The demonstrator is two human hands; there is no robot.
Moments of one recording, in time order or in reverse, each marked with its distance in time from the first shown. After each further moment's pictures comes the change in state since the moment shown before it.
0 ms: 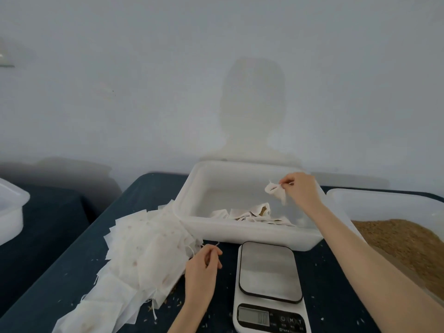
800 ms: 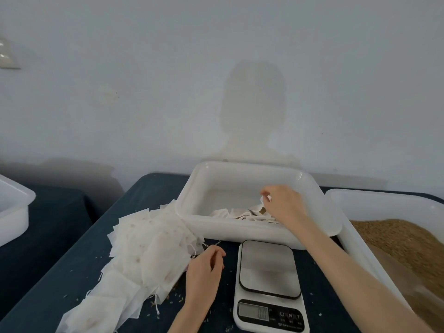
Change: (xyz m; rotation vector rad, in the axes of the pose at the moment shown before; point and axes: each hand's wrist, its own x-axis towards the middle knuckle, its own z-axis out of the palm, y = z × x) left_hand -0.011 0.008 -0.008 0.292 -0.069 0.113; right_hand -0.046 -0.037 0.020 -0.386 -0.102 -0.140
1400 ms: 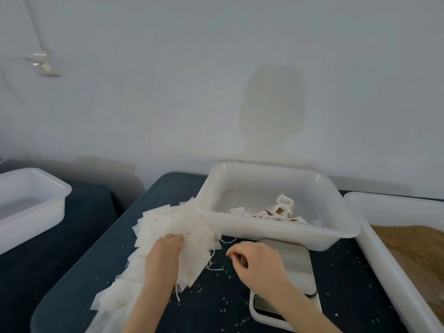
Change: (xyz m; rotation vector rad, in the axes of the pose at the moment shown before) left_hand 0.009 -0.035 -0.107 0.518 0.127 -0.035; right_hand -0.128 -0.072 0.047 0.293 -0.100 -0.366
